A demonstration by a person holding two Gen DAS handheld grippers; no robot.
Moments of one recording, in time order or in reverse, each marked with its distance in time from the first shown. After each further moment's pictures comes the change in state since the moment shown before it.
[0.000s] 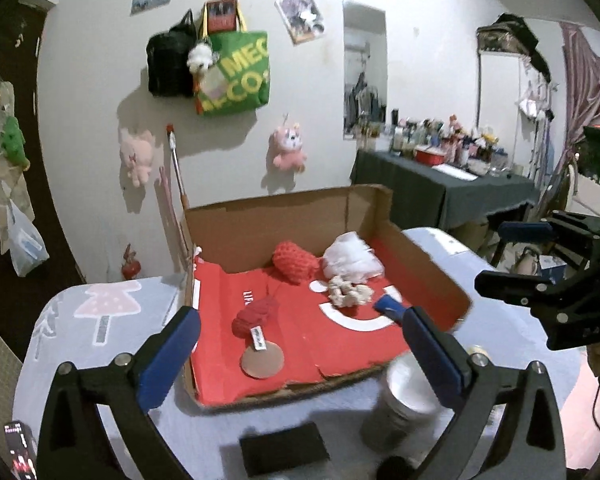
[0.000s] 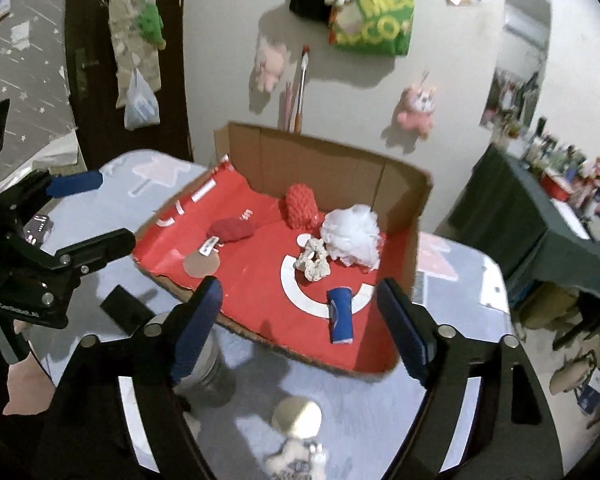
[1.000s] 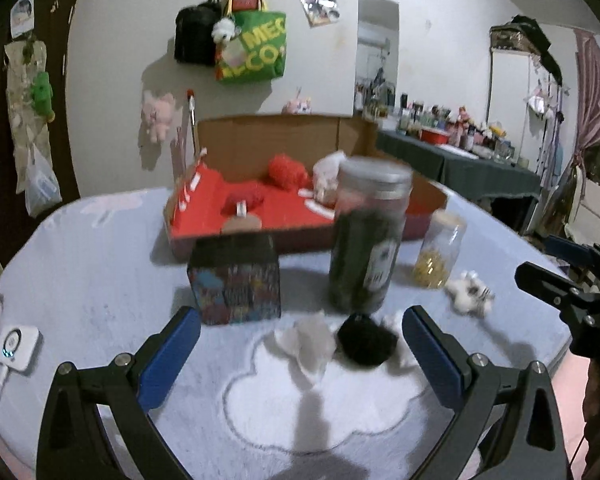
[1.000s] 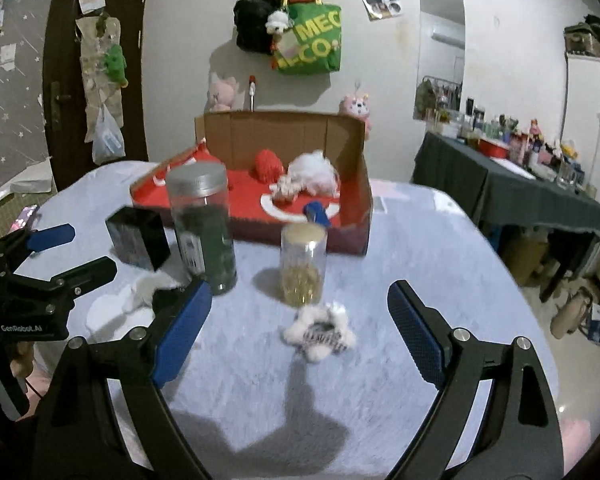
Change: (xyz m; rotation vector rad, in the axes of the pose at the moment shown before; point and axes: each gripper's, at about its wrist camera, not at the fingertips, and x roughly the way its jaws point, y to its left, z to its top) left arm -0.027 -0.042 -0.151 -0.077 0.051 0.053; right arm -0.052 0.035 -0.175 0.168 -0.134 -0.150
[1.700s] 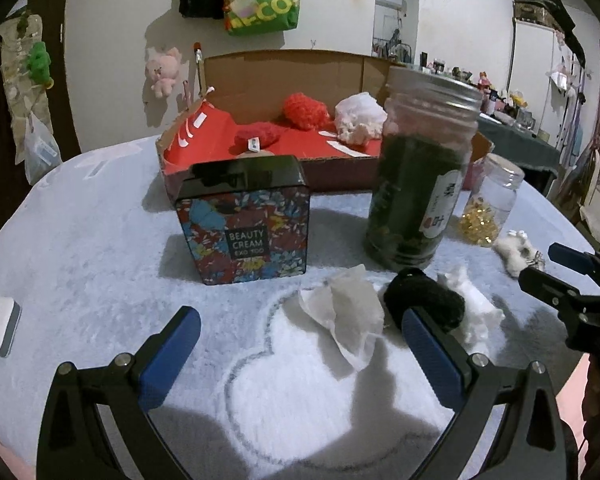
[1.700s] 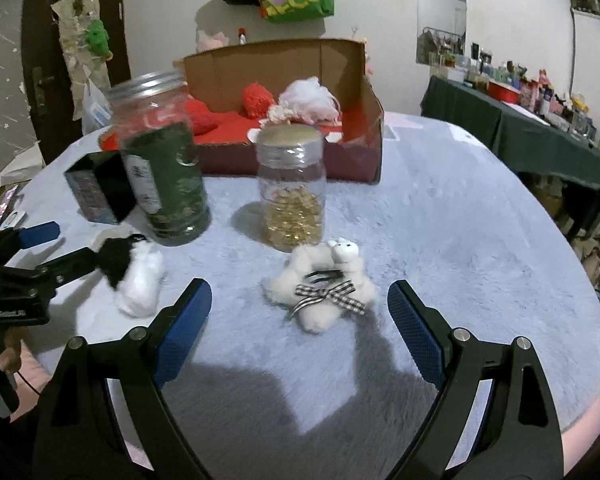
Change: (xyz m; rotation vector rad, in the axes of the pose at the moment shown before) left arm 0.050 0.015 -0.015 -0.014 0.160 0.037; right arm 0.066 -0.017 -0.032 0.063 0.168 0.026
